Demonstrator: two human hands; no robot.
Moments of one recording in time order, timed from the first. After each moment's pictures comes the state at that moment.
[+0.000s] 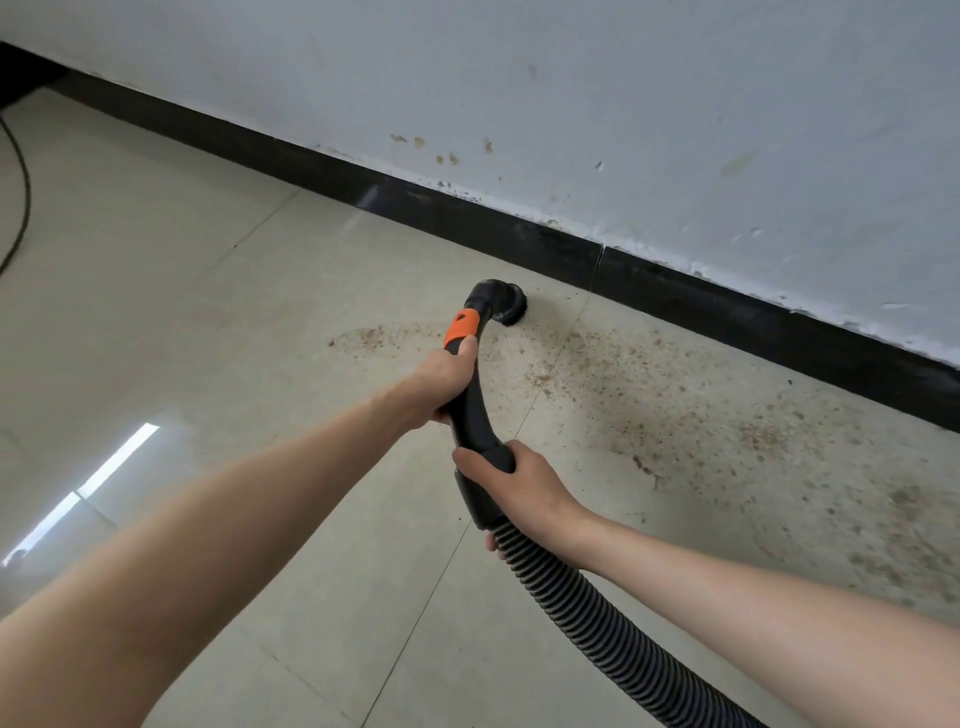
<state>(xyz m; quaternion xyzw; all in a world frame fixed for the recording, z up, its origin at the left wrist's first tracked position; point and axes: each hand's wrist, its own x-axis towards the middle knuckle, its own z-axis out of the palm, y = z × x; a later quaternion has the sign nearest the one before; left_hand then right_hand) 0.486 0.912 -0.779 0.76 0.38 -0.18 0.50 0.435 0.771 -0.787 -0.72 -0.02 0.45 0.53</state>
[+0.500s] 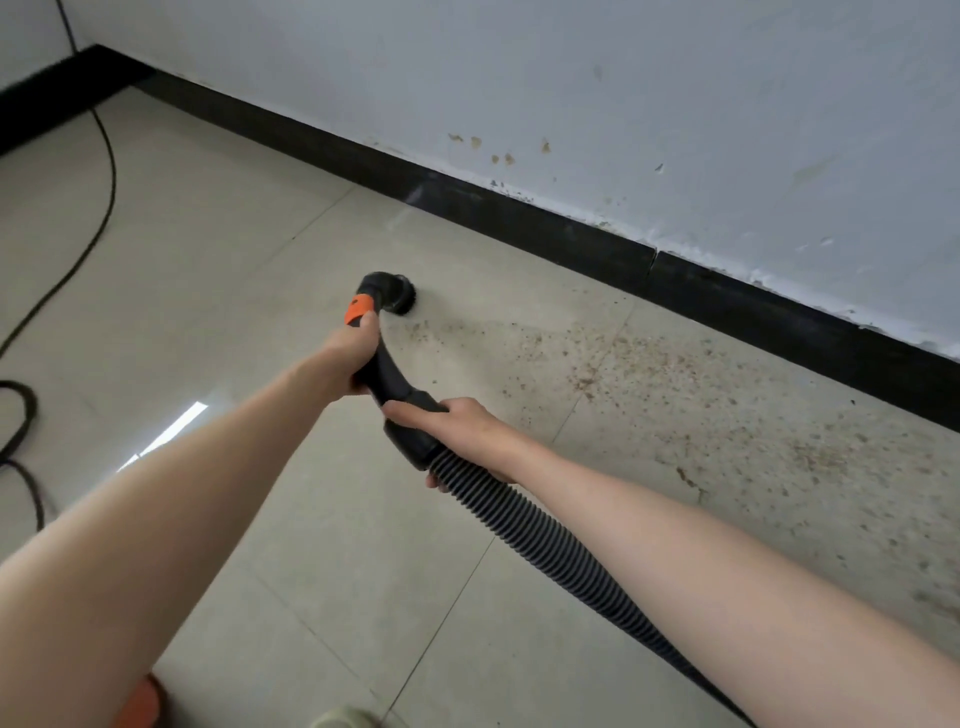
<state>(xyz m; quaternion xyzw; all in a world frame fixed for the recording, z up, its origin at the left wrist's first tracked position) 0.448 1.021 -0.766 0.64 0.53 -0.02 0.55 0.452 0.867 -0.791 -0.68 -0.13 0.55 0.47</state>
